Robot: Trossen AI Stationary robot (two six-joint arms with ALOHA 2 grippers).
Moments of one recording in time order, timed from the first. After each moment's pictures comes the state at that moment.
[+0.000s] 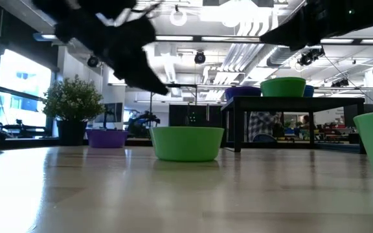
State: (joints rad) left arm -0.02 1.42 0.73 0.13 -0.13 -0.07; right arm 0.18 0.88 0.39 0.33 0.38 -0.15
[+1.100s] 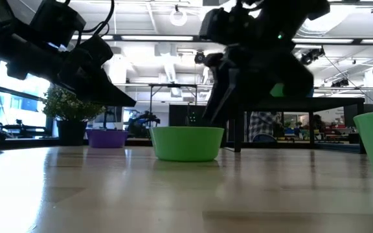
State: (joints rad) left arm -0.02 1.29 0.25 0.73 -0.13 -0.11; right arm 0.28 1.82 1.13 -0.28 0.28 -0.16
